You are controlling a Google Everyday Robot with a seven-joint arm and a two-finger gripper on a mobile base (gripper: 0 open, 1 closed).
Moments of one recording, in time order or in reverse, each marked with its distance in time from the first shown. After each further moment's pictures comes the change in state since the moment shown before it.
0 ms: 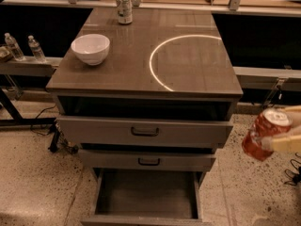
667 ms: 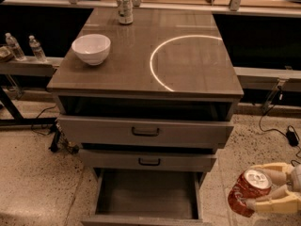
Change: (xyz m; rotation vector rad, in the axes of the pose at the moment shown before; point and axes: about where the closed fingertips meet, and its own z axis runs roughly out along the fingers) arm 0.108 0.079 0.038 -0.128 0.042 0.008
